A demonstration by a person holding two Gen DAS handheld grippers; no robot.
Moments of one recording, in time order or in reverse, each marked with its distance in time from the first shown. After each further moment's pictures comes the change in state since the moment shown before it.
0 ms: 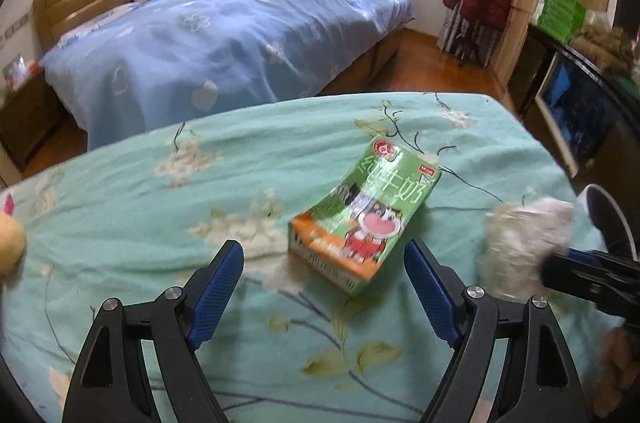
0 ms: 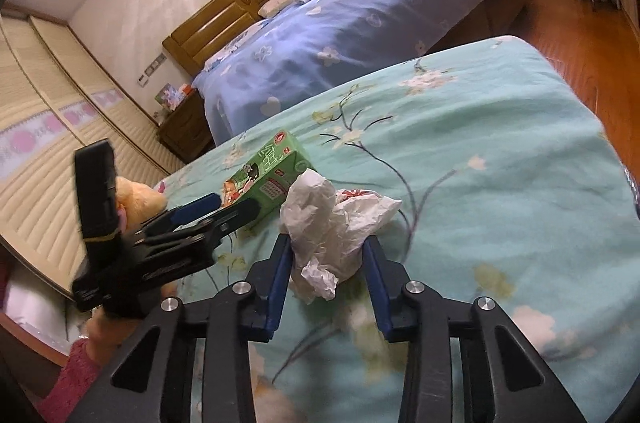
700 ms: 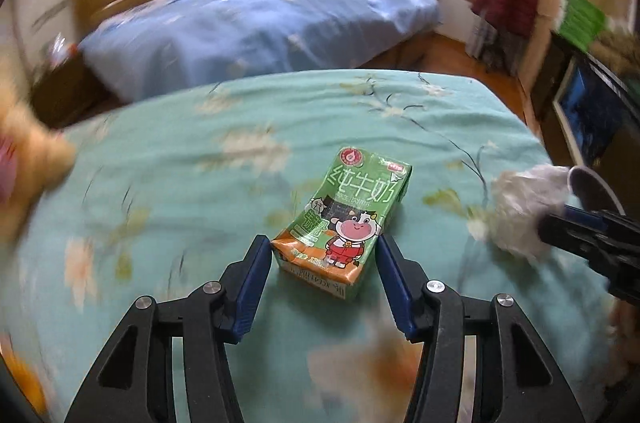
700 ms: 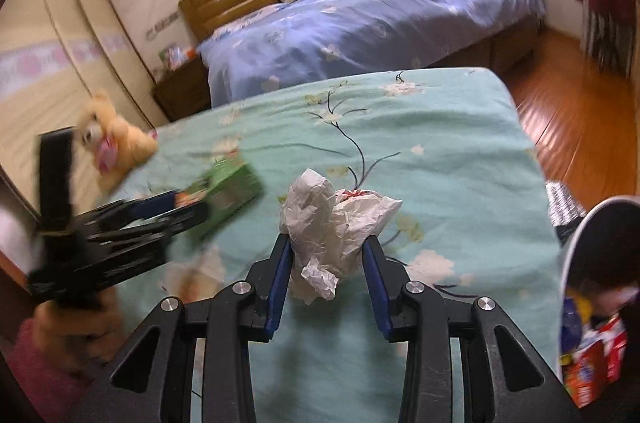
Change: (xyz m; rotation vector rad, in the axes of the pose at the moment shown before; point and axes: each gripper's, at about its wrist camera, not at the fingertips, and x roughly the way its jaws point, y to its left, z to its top) left arm -0.084 -0.052 -0.077 -0.118 -0.014 0.115; right arm -0.040 0.007 -0.024 -0.260 0.033 -0.121
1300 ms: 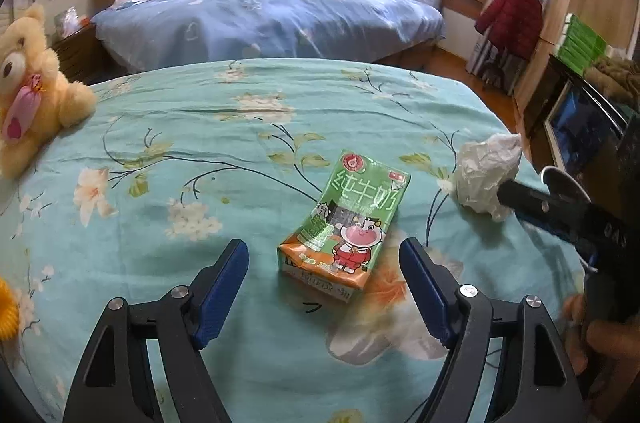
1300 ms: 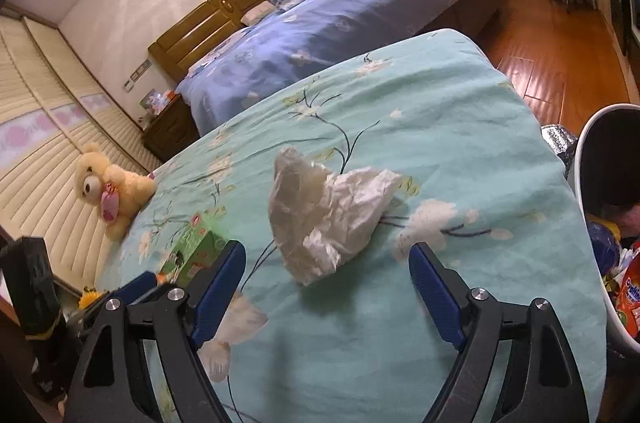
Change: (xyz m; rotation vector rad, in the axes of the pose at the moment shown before) left arm -0.037 0.004 -0.036 -0.062 -0.008 -0.051; right arm 0.001 -0.011 -0.019 0.254 -0.071 0.018
